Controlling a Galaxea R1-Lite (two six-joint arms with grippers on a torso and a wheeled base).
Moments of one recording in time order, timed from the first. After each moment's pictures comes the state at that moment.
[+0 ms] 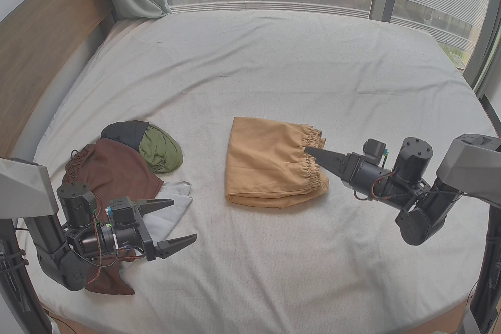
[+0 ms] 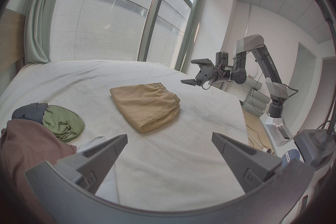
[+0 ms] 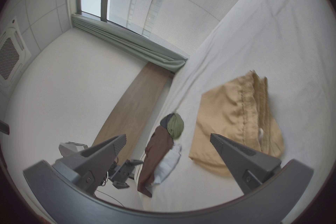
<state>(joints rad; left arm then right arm) -0.15 2.10 -0.27 -1.55 -0.79 0.21 0.33 2.21 -0.74 -1.52 0.59 0.80</state>
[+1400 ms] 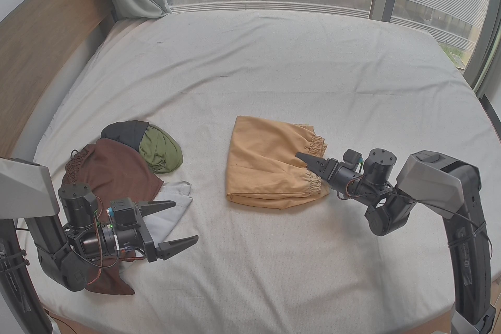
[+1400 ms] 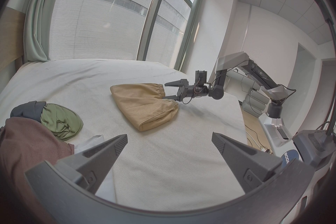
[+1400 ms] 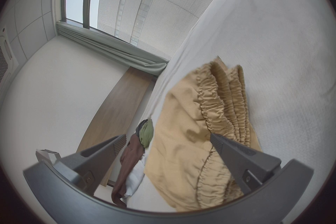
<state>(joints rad) -0.16 2.10 -0.26 -1.55 -0.79 0.20 0.27 2.59 -1.18 -1.42 0.56 0.84</state>
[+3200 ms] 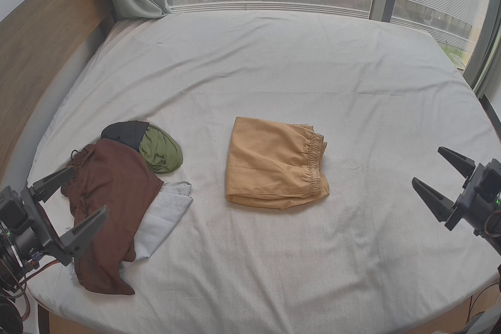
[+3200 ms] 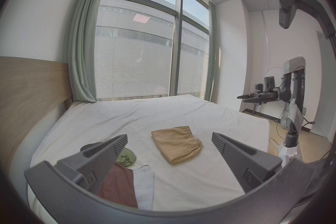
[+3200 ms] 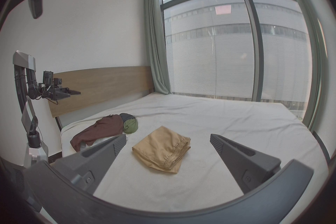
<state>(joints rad) 0.00 1.20 -0.02 -1.30 -0.60 0.04 0.18 1.33 -0.10 -1.30 0.37 -0.10</state>
